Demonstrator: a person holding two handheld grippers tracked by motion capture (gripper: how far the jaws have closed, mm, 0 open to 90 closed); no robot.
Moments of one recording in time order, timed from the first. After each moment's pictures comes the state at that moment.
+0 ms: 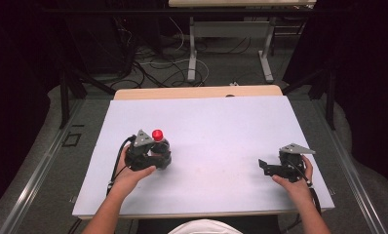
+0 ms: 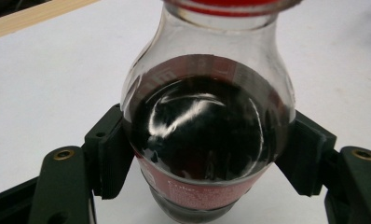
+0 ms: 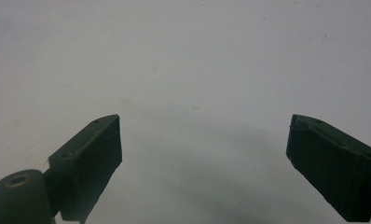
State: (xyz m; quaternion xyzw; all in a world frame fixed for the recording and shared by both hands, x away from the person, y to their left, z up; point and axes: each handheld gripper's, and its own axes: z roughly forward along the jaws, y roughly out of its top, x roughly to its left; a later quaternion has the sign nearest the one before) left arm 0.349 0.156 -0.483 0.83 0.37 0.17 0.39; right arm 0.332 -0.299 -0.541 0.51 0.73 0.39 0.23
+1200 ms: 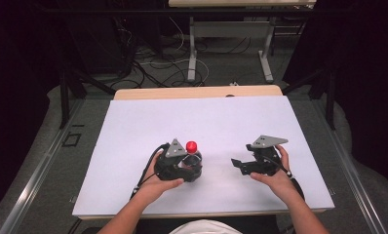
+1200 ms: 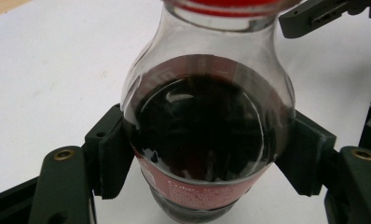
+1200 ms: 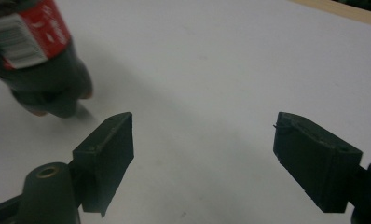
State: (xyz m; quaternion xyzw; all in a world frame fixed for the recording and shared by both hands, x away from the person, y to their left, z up) left arm 0.328 0.078 -0.480 0.86 0.28 0.12 0.42; right arm 0.339 -0.220 -0.492 0.35 0.81 0.44 0.17
